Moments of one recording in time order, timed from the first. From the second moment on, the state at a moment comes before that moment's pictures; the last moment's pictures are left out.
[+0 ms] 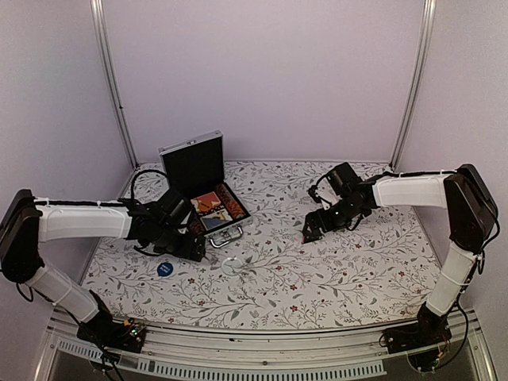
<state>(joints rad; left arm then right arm) -0.71 1.46 0.83 -0.49 -0.16 -0.47 0.55 1.79 1.14 -0.43 -0.19 0.15</state>
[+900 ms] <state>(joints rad) -0.59 1.45 0.67 -0.54 -0.19 -0.66 0.55 1.78 1.12 -0.36 -0.26 0.12</state>
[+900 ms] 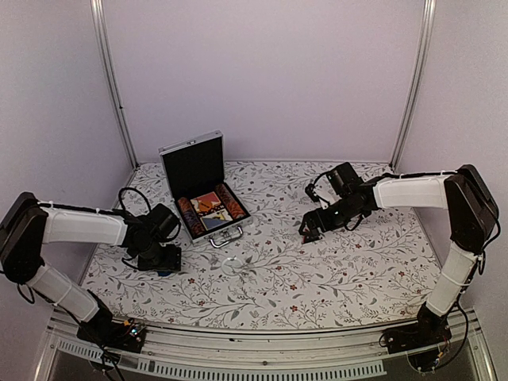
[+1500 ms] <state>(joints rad) -0.79 1.55 0.78 -0.54 -0.11 -0.68 0.55 1.78 1.12 -0.35 -0.27 0.12</state>
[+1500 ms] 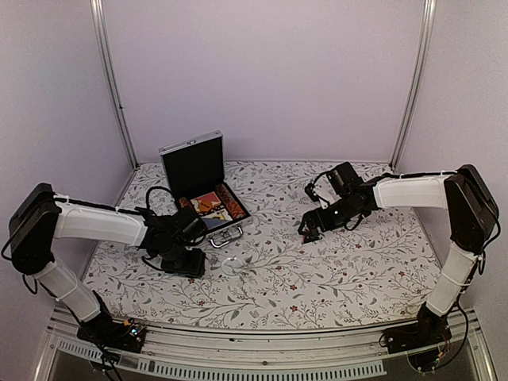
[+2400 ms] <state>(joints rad) -0.87 1.73 0.96 -0.59 -0.15 -0.58 0.55 1.77 1.10 -0.36 -0.27 0.14</state>
